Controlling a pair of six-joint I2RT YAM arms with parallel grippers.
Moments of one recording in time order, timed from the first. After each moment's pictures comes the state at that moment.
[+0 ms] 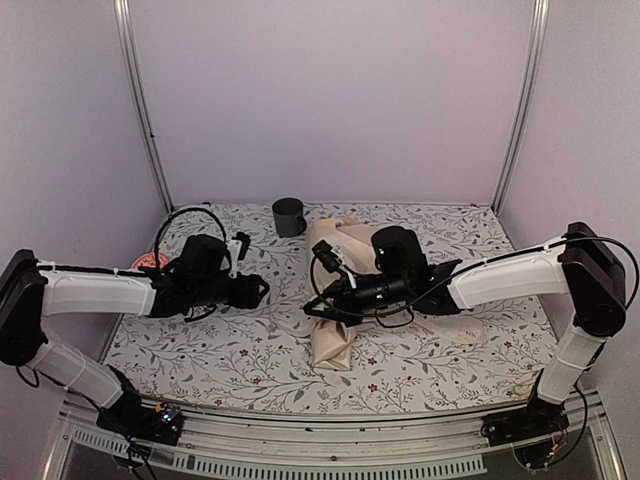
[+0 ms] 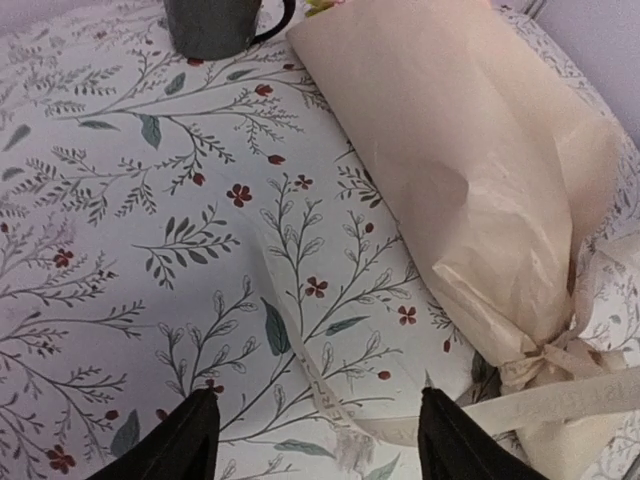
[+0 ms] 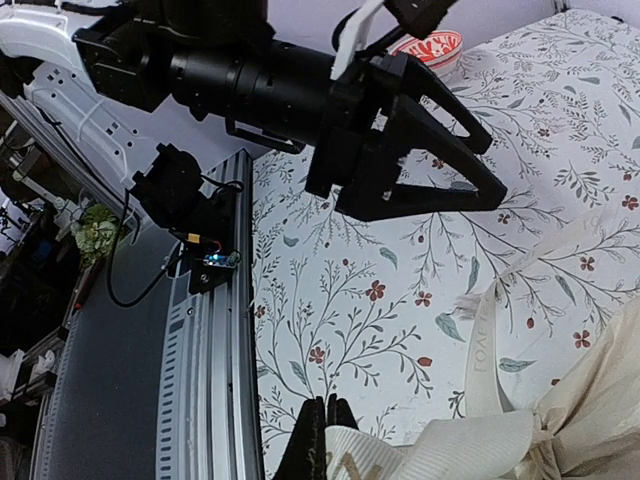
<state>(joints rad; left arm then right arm) -0.68 1.41 0.68 0.05 -0.08 -0.35 0.94 1.74 1.01 0.32 -0.62 0.25</state>
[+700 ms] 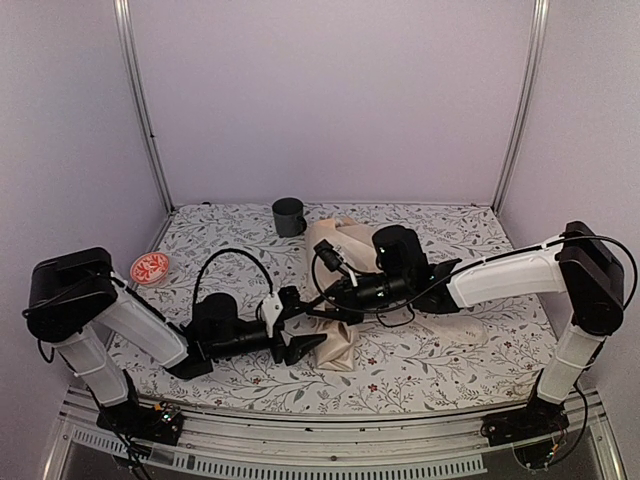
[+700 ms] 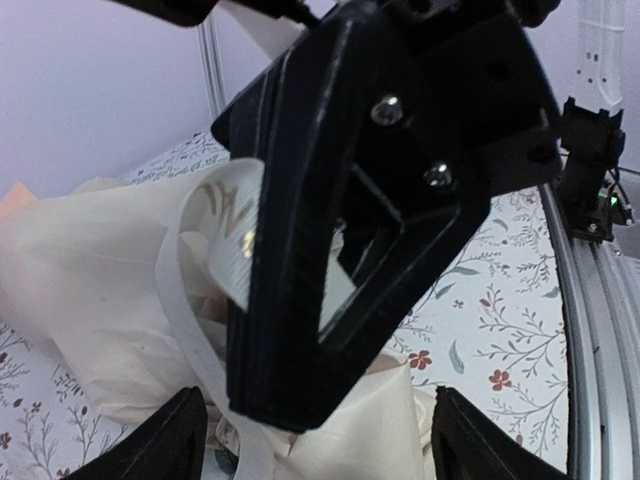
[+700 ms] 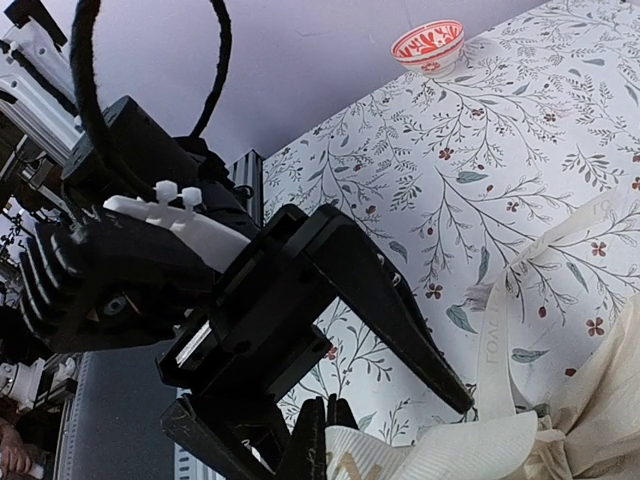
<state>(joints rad) -1.01 1.67 0.40 1.13 0.12 0.08 0.92 1.75 1.01 0.32 -0.67 0.31</state>
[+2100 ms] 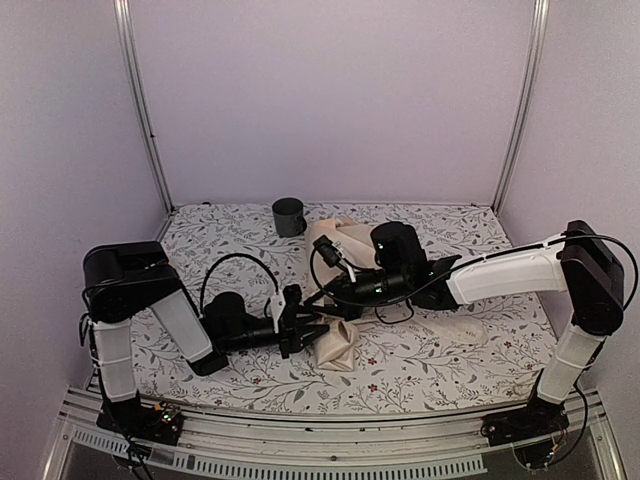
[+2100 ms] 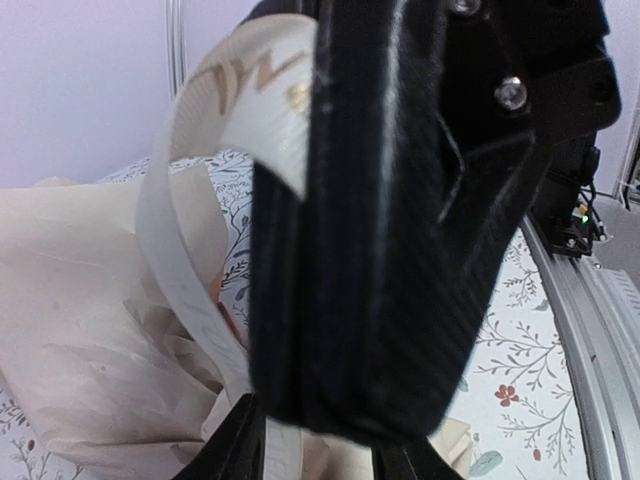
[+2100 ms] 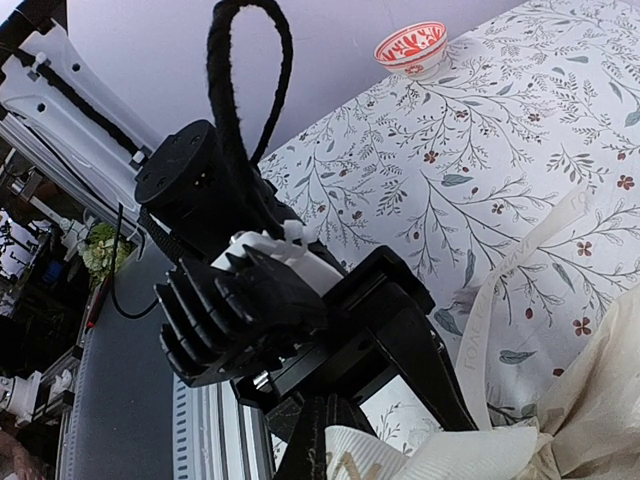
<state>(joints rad) -0.90 1.99 0.47 1.46 0.35 0.00 0.92 1.75 1.04 0.28 -0.63 0.32</state>
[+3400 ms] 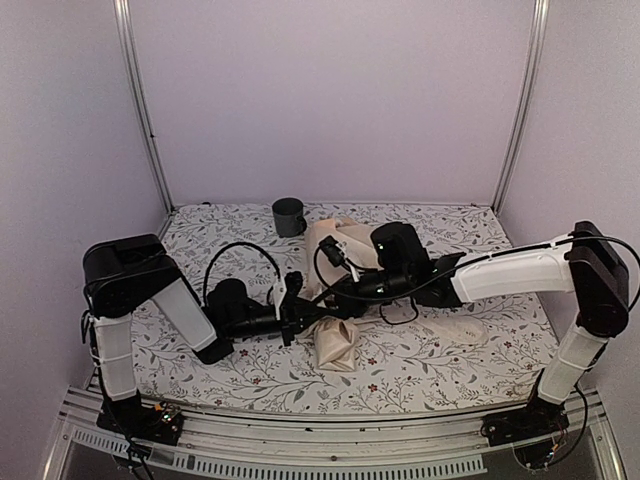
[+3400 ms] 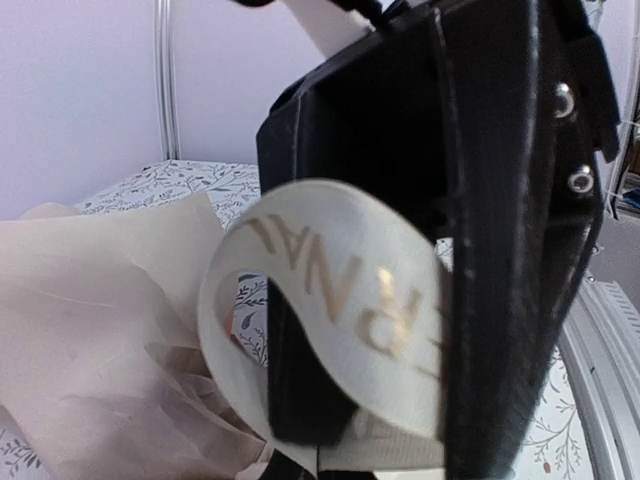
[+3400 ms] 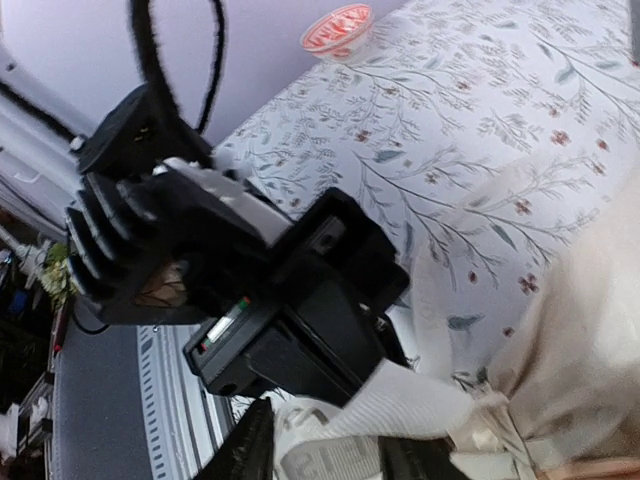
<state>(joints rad) -0.84 2.01 0.56 1.42 0.47 -0.01 0.92 1.73 1.04 0.18 -0.52 0.34</state>
